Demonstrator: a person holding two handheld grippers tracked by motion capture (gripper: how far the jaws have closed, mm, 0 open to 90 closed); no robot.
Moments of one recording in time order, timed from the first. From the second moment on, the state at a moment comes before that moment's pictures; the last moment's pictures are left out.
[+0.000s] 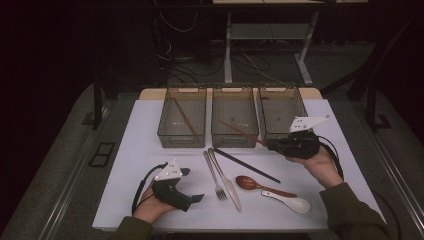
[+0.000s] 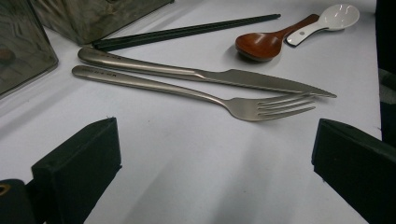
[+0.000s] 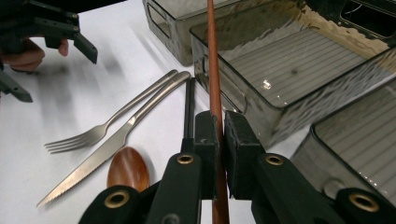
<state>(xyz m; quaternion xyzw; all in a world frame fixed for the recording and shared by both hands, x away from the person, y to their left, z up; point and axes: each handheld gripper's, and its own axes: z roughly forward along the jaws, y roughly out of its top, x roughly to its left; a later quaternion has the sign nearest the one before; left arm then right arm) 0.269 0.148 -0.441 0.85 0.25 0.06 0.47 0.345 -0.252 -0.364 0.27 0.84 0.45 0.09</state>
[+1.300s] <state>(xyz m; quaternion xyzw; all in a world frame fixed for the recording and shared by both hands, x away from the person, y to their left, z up) 0.269 0.149 -0.440 0.84 0.25 0.06 0.47 0.415 -0.159 -0.337 0.29 0.86 0.42 0.09</state>
